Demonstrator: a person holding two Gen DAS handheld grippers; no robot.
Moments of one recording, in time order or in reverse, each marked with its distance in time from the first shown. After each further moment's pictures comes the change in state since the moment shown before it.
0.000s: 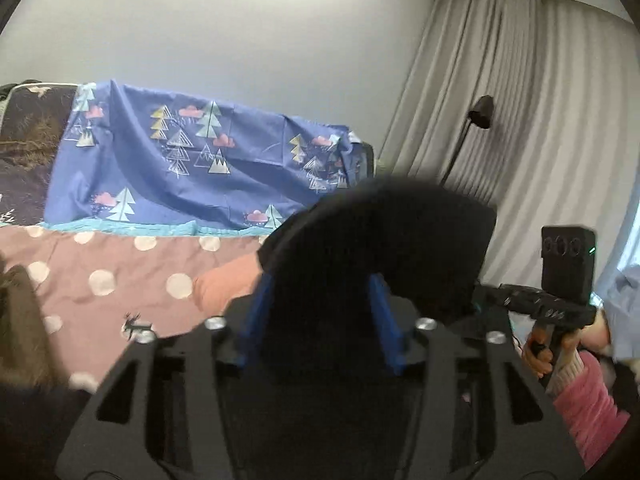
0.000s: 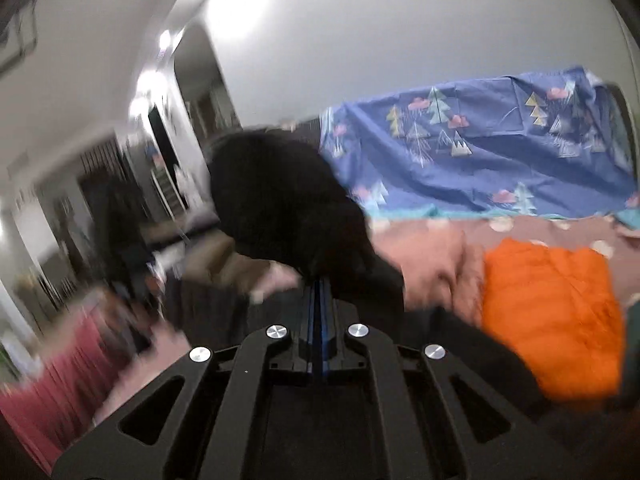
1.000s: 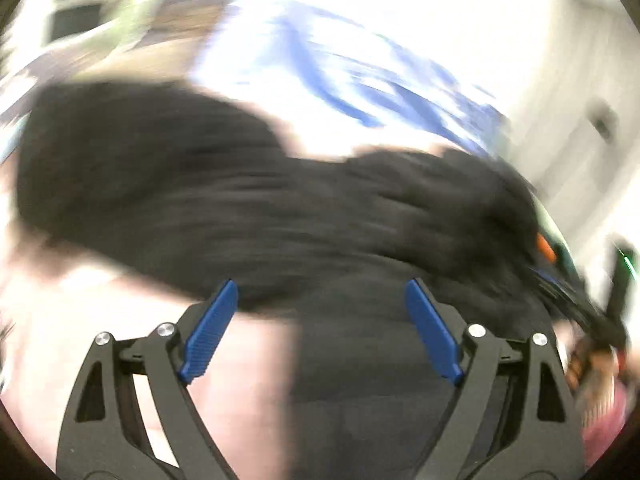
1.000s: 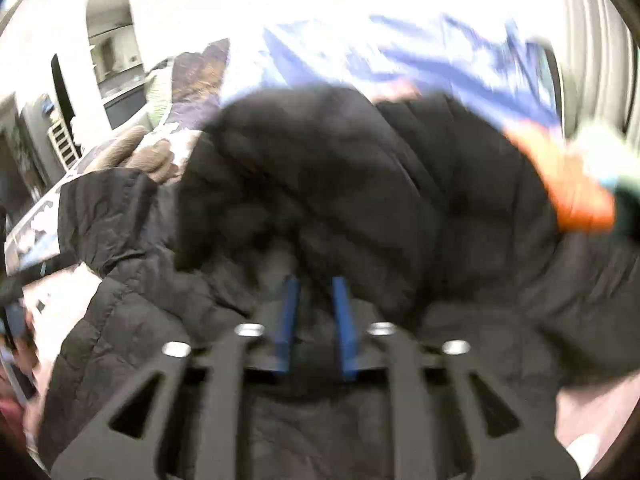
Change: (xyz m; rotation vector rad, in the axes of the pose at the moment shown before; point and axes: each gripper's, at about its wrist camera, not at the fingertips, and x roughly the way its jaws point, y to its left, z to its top) left arm -0.121 0.114 -0.173 -0.388 0.171 0.471; right arm 0.105 0.079 -0.106 0.006 0.092 -0.391
